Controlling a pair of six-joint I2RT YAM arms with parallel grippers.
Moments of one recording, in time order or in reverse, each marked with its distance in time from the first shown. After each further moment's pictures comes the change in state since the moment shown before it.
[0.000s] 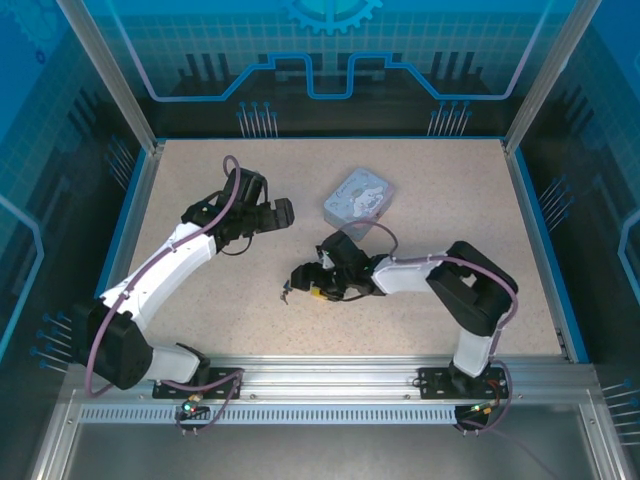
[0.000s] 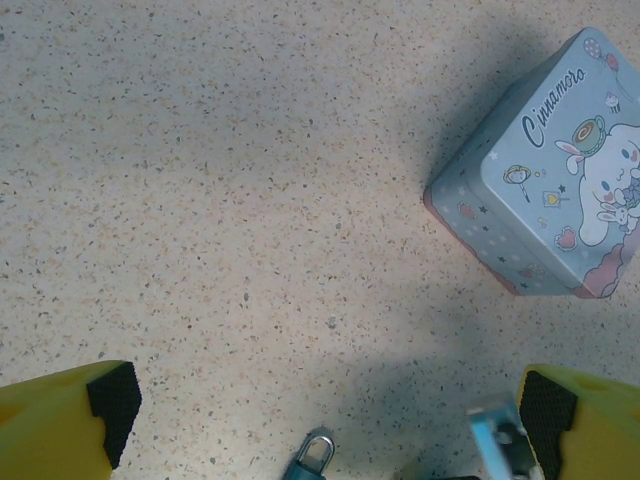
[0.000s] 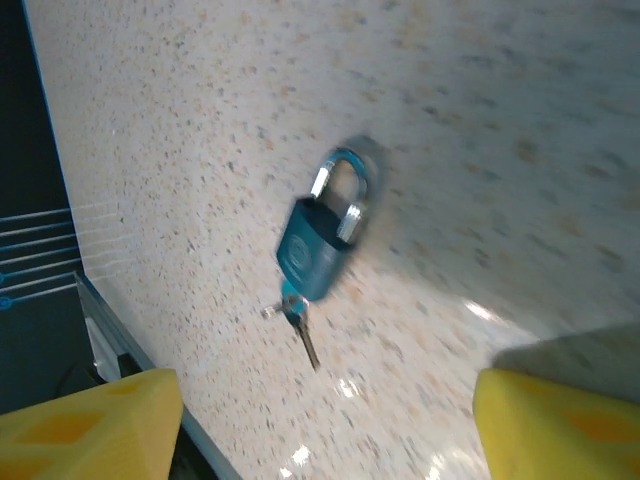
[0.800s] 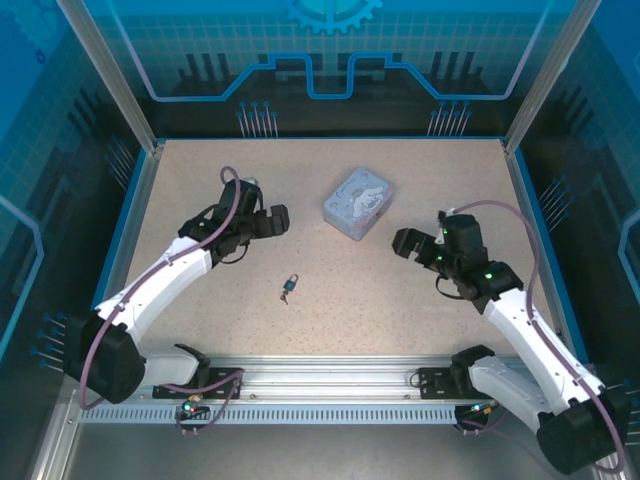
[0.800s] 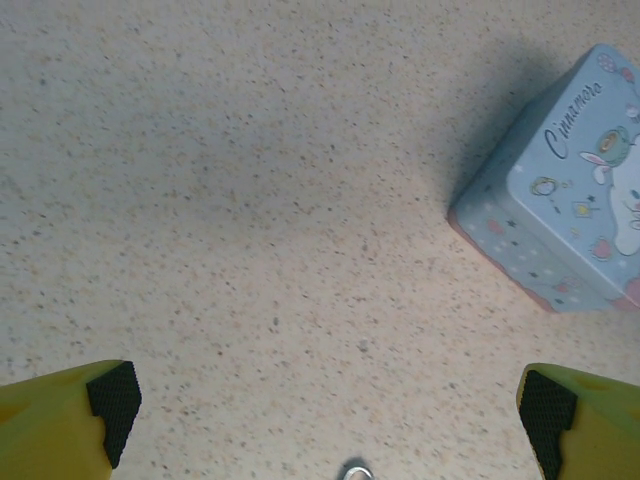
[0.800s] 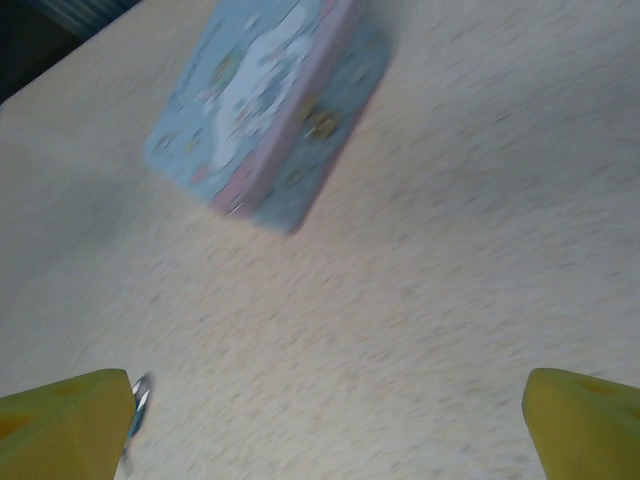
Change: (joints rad) left arm 0.000 -0.089 -0.163 0.162 -0.079 0.080; right arm -0.527 -0.881 -0.106 -0.657 0.397 -0.395
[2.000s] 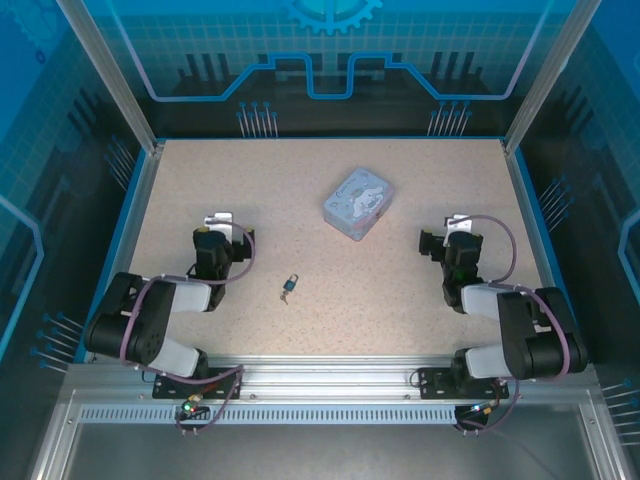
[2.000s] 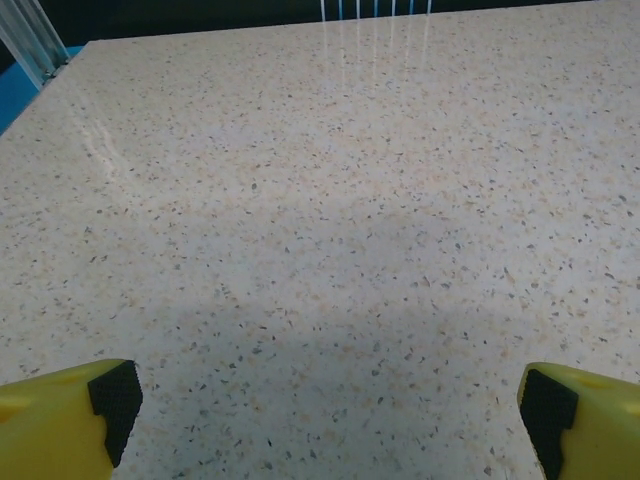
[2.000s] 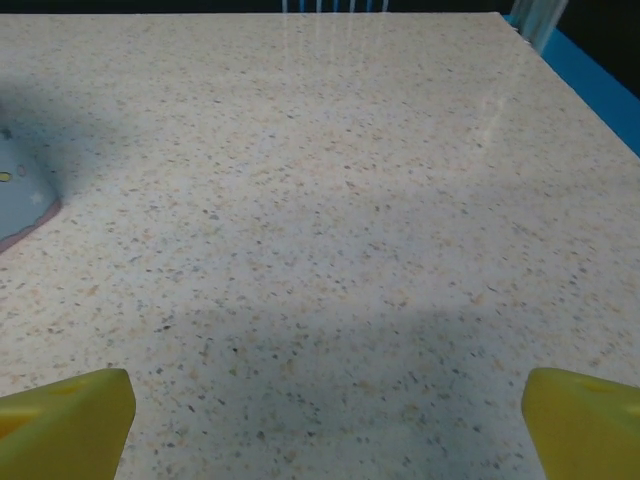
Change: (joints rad) left arm 0.263 0.203 -0.678 1.268 -0.076 0.478; right arm -0.215 0.511 -0.425 1.209 0.257 -0.588
